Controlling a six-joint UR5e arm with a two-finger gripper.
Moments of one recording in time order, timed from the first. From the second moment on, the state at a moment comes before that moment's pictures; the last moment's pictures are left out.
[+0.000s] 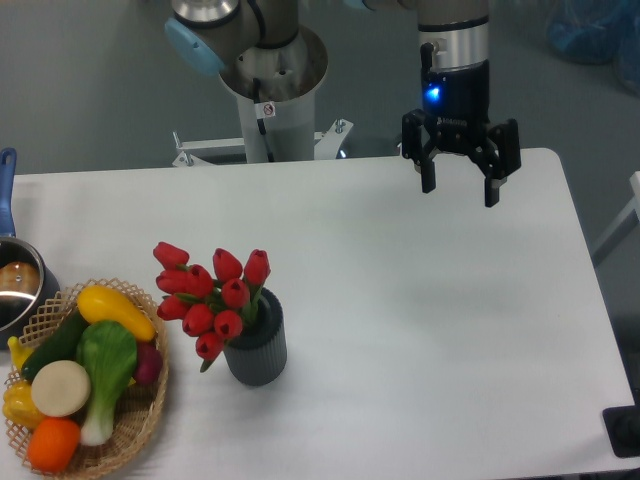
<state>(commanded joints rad) 2.79 -1.54 -1.85 -0.77 1.27 1.46</state>
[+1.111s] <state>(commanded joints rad) 2.78 -1.50 -1.95 -0.77 1.08 1.25</state>
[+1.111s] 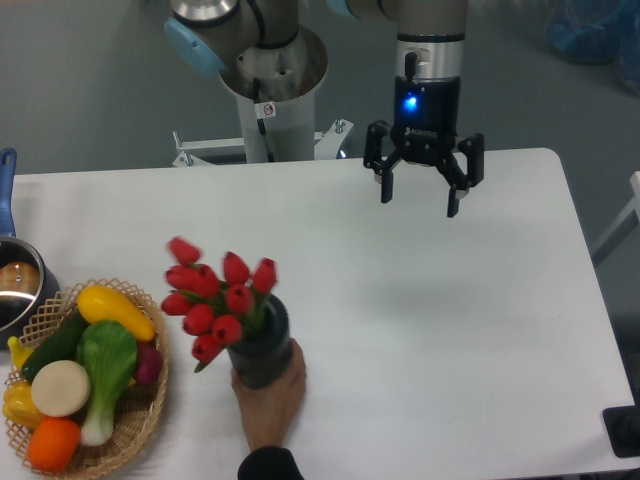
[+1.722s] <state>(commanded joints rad) 2.72 -1.56 -1.95 -0.75 0.98 1.16</state>
